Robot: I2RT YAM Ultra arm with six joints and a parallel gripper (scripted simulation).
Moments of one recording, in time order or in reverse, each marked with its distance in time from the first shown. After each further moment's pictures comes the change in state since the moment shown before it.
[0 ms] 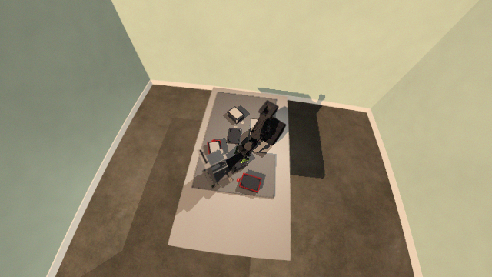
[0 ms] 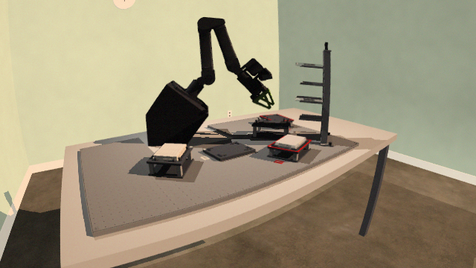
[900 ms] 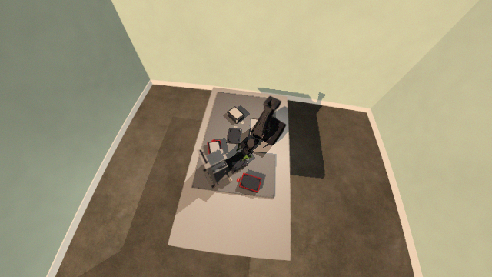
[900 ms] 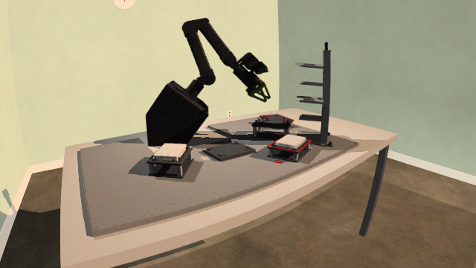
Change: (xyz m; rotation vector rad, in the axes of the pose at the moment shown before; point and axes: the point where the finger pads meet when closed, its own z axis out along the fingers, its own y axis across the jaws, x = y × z) arm -0.008 -0.002 -0.034 0.007 -0.001 0.001
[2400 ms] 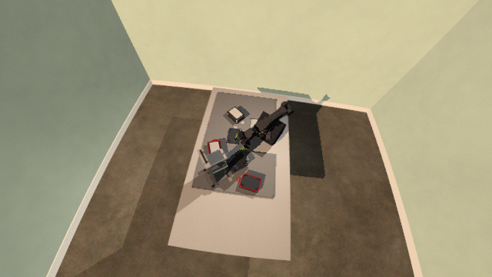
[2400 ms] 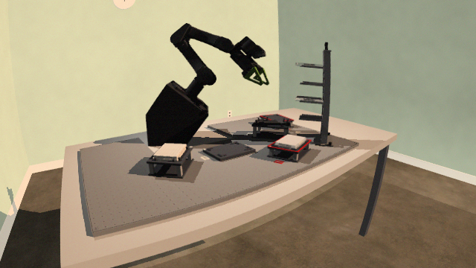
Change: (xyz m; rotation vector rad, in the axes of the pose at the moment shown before) arm -0.053 -0.054 -0.055 0.121 -0.008 0.012
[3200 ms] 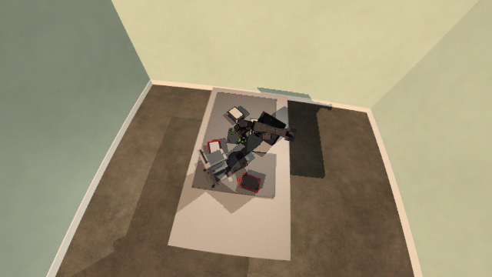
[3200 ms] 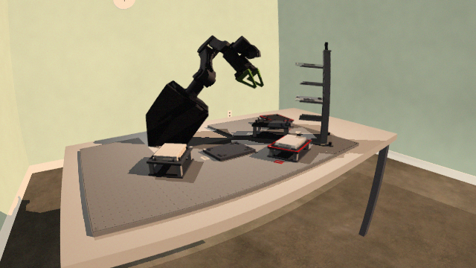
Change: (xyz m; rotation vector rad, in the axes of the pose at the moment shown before) arm 0.011 -0.066 0.002 -0.034 0.036 0.031
